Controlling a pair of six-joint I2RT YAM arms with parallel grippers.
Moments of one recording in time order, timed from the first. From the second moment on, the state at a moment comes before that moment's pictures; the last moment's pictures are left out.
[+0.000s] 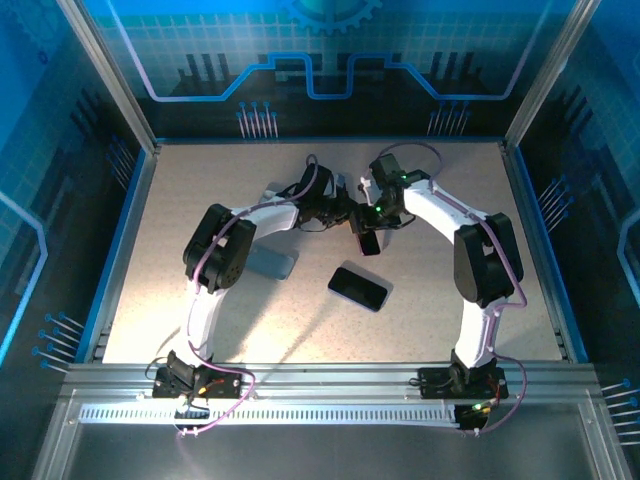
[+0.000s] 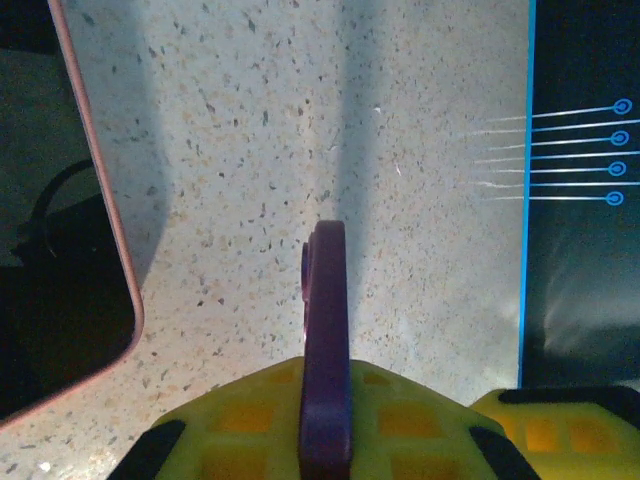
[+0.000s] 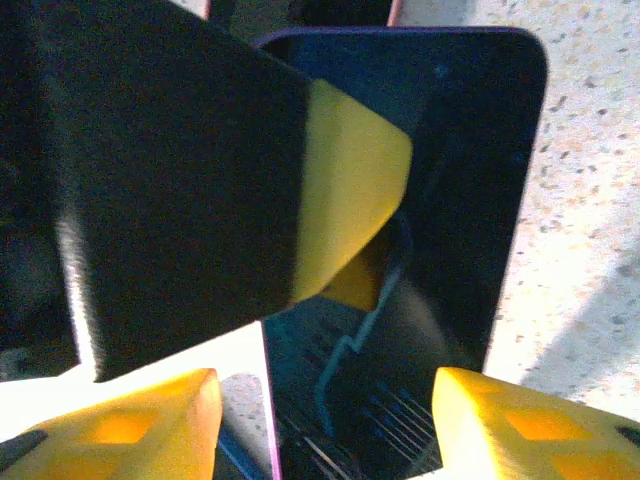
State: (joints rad) left arm -0.49 2.21 1.53 -0.04 0.54 -0.88; right arm 0.38 1.92 1.49 -0.81 -0.26 0.16
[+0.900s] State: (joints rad) left arm -0.52 1.92 1.23 0.31 0.16 -1.12; right arm 0.12 1.70 0.98 0.04 -0.82 0.75
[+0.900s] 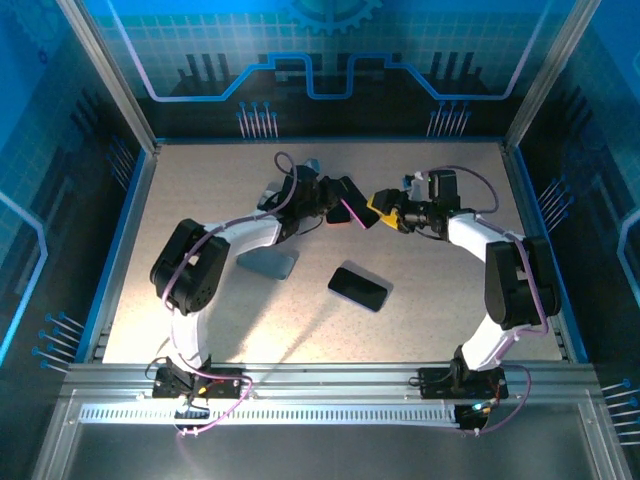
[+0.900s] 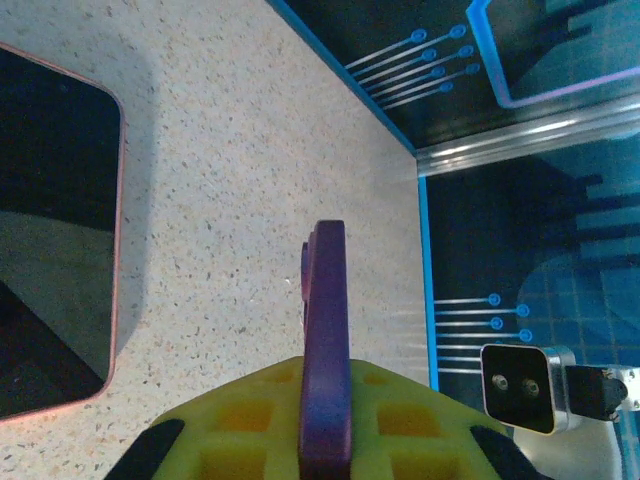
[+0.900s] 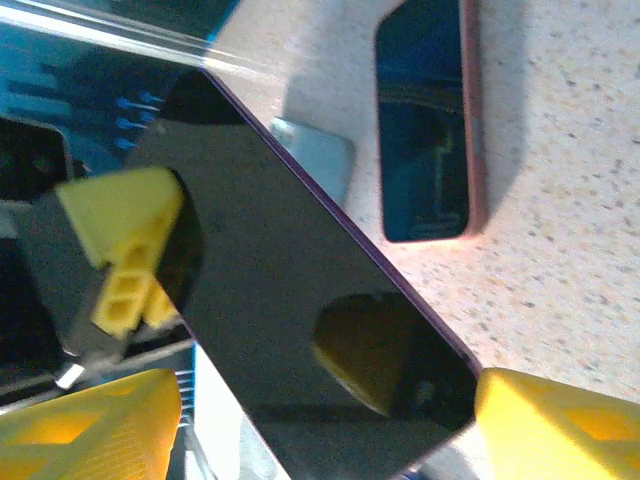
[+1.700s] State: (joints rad) left arm -0.55 1.81 1.16 0.37 0.02 -1.14; right arm 0.10 1.71 0.84 0.41 -0.91 0.98
